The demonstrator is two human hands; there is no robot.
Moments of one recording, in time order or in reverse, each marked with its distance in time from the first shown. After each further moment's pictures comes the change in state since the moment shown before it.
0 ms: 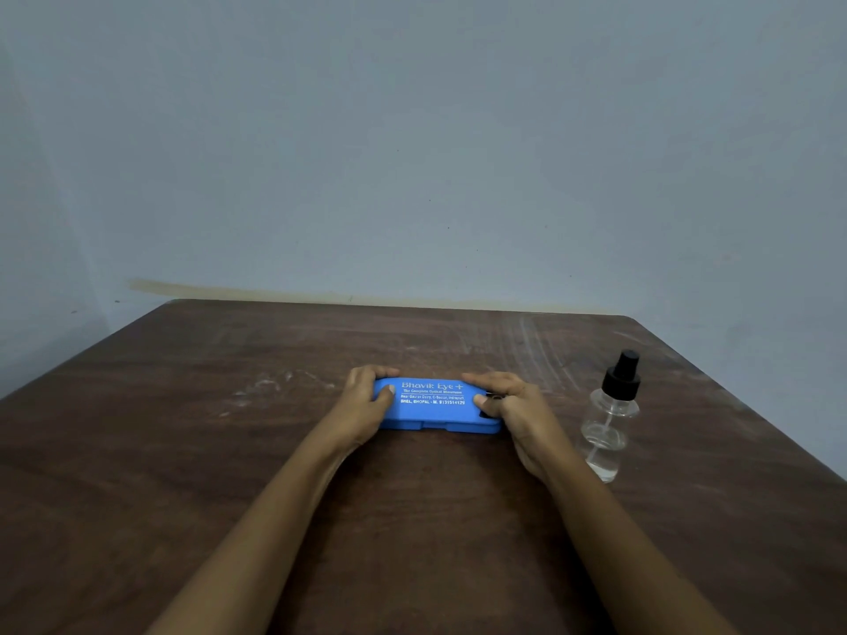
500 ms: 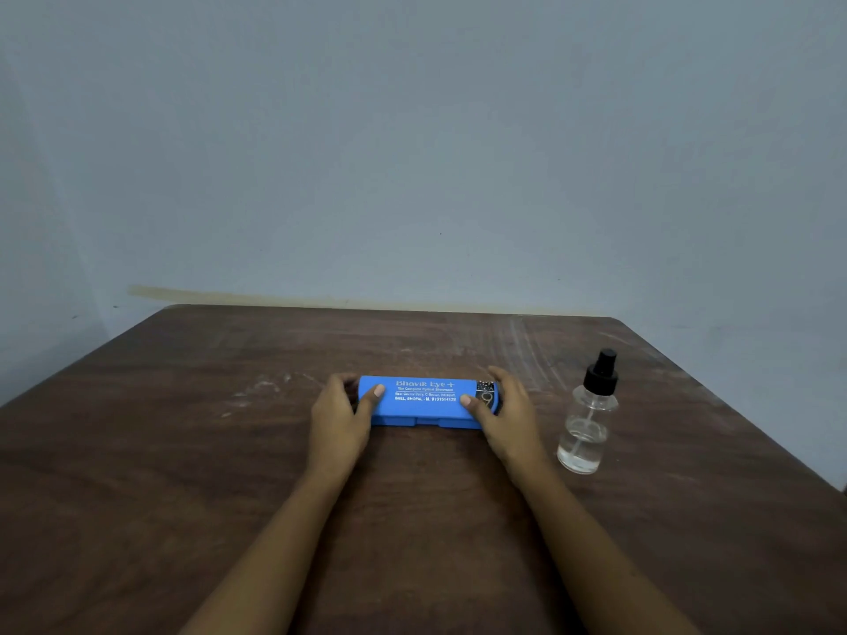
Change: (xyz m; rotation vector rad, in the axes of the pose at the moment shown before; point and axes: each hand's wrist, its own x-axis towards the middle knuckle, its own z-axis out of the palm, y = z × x) left_hand -0.025 -0.005 0.005 -0.052 0.414 -0.025; right_hand -0.018 0.006 0.004 -0.346 0.199 -0.124
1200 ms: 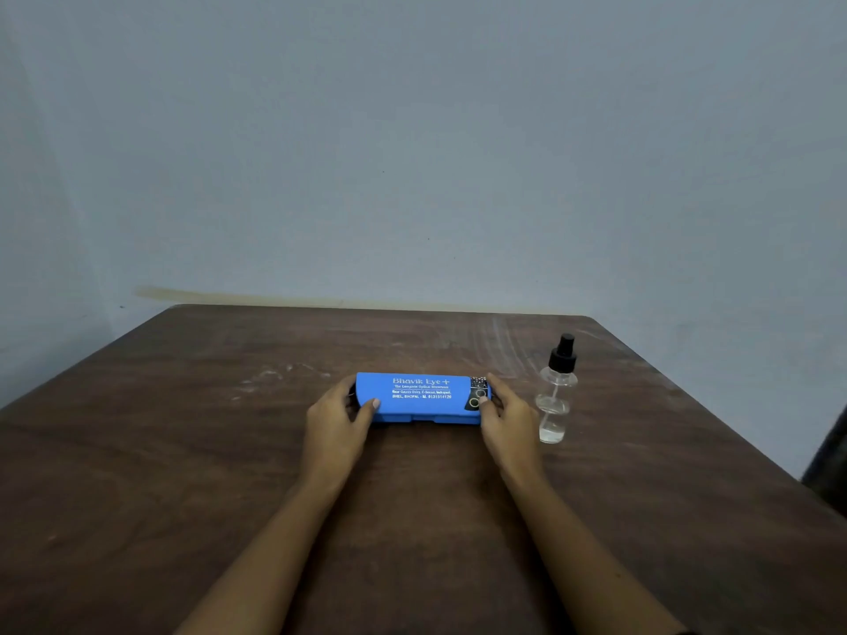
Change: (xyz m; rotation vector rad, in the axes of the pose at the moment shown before) left_hand -0.050 0.015 -0.026 -0.021 0.000 0.152; right_hand -0.051 -0.017 -0.025 0.006 0.107 0.052
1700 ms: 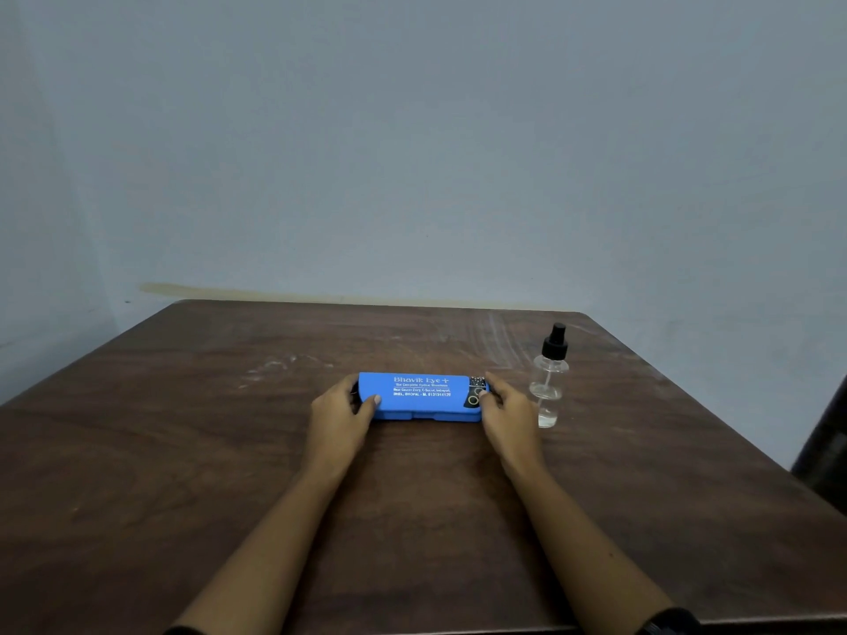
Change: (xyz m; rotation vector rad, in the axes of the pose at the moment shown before) left_hand -0.009 0.001 -0.006 0.034 -0.065 -0.042; right_hand -0.013 -0.005 -0.008 -0.020 -0.022 0.042
